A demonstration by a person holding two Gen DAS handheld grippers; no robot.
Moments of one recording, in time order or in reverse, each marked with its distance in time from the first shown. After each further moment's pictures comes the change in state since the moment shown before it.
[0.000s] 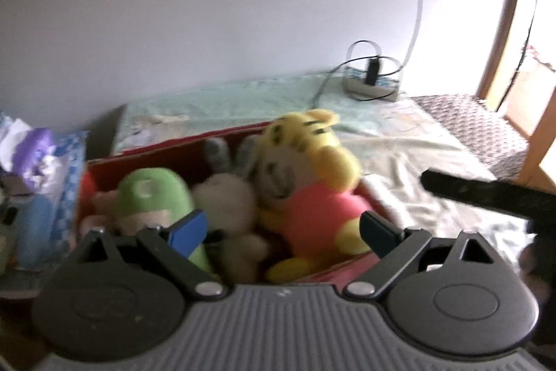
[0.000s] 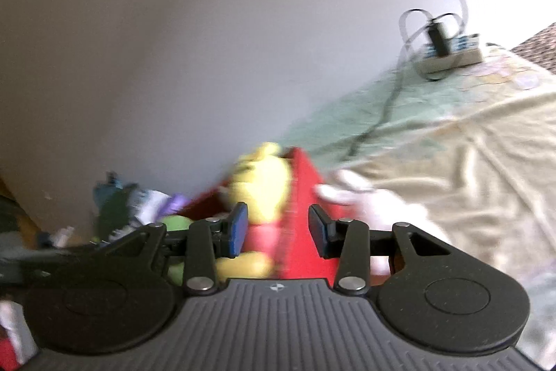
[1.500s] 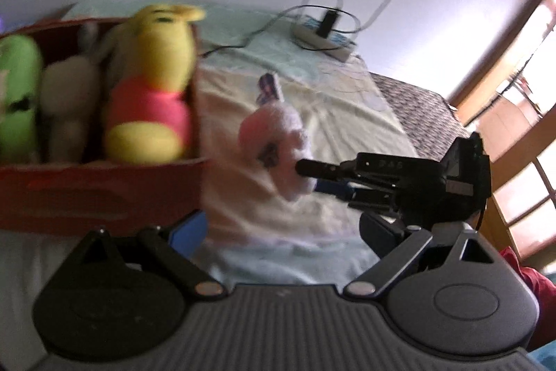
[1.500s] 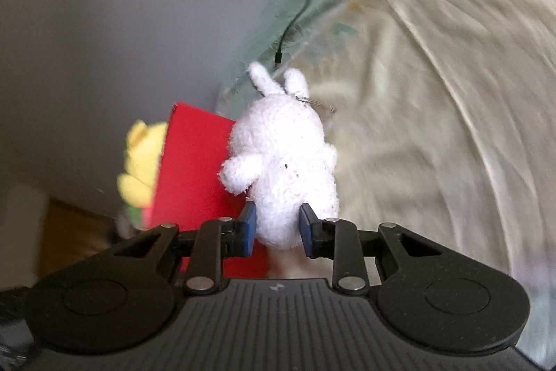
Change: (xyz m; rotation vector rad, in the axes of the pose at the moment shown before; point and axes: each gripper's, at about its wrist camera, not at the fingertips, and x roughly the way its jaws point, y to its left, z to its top) left arm 0.052 -0.127 -0.024 -0.260 0.160 -0.134; right arm 0.051 -0.205 0.010 0.466 0.440 0.262
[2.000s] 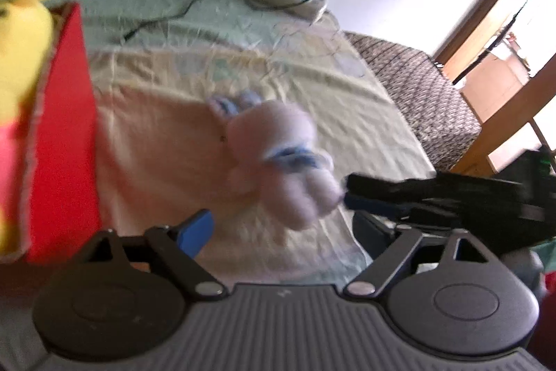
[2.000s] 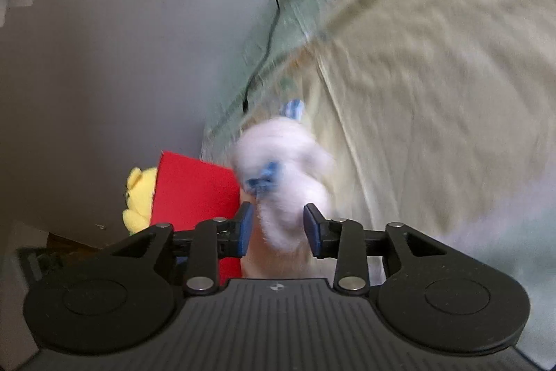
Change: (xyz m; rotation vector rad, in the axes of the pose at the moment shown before) left arm 0.112 -0.034 0.026 0.074 0.138 -0.046; right arm -0.059 -0.021 0.018 -0.024 -0.150 -0.066
